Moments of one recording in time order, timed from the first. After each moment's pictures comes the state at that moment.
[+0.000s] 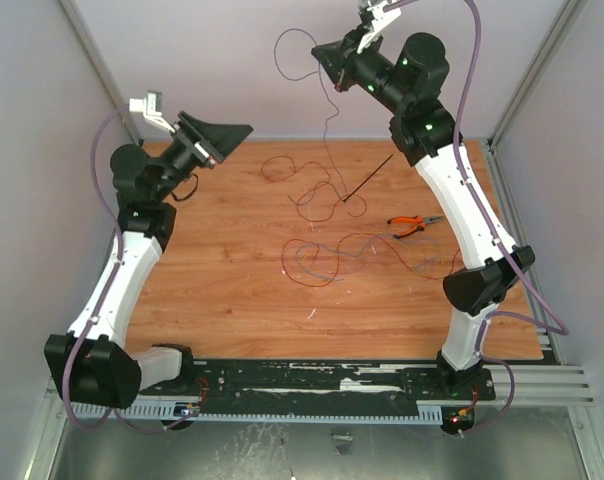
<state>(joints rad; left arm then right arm) -0.10 1.18 1.08 0.39 0.60 -0.98 0.48 1.86 2.28 -0.13 -0.34 0.05</state>
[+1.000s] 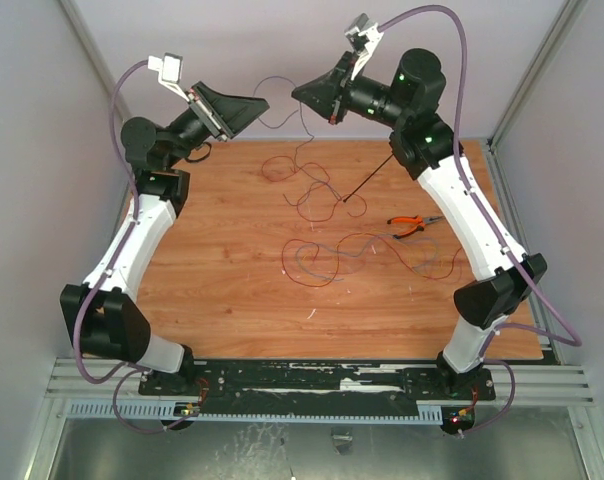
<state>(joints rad) -0.15 1.45 1.36 0.70 0.77 -1.08 0.50 1.75 2.08 -0.11 -0.66 0.19</state>
